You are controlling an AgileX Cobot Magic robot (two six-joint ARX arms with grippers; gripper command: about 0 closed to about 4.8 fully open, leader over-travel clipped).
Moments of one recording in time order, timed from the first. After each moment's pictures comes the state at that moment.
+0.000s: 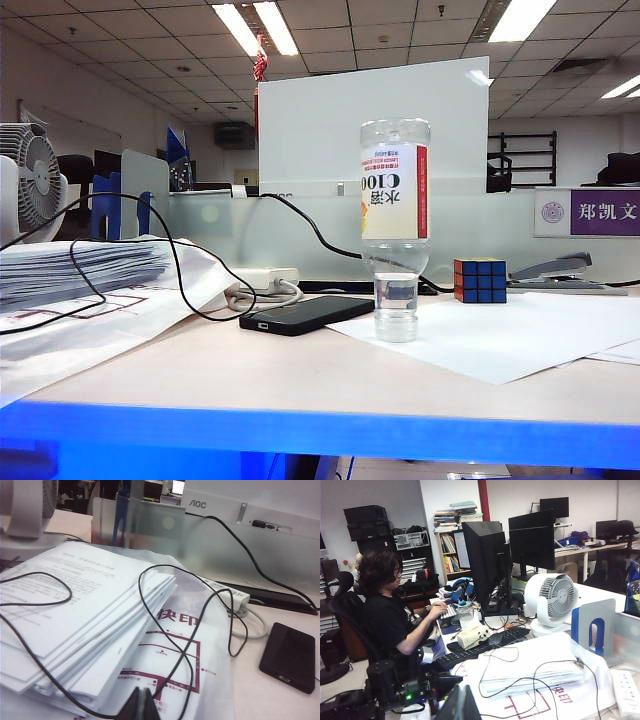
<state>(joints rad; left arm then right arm) -0.01 0.00 0.01 0.00 0.07 -0.13 -0.27 0.55 0.88 0.46 -1.32 0.87</state>
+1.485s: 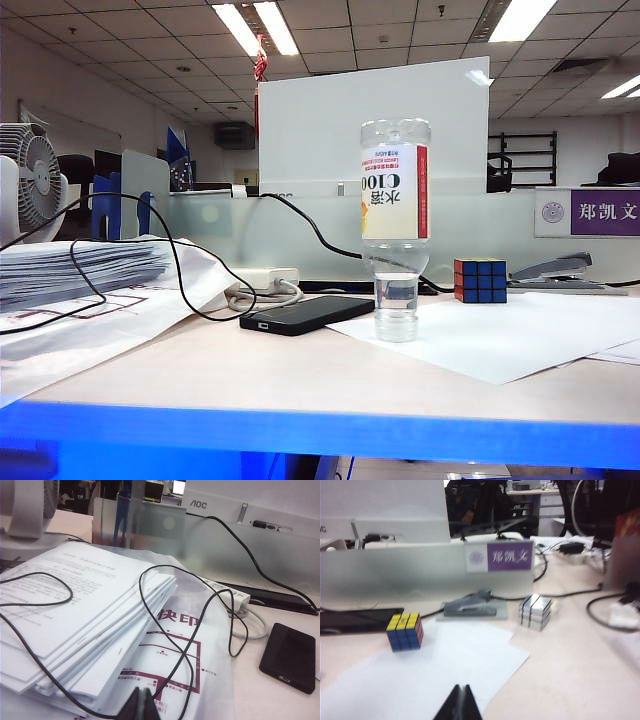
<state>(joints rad) -0.01 0.00 0.01 0.00 0.07 -0.13 -0.14 0.21 0.35 -0.16 0.01 0.07</state>
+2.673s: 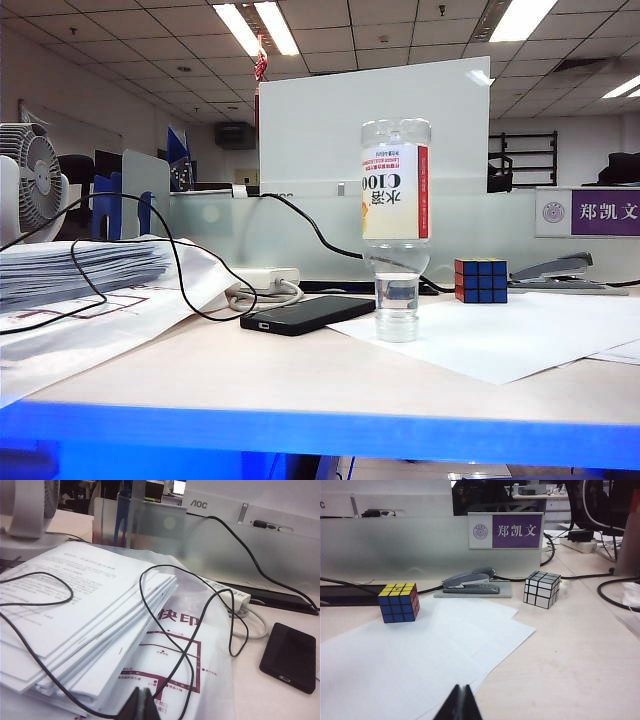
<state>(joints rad) -0.01 0.00 0.01 0.00 0.07 -0.13 -0.14 0.05 0.01 0.06 0.00 0.03</state>
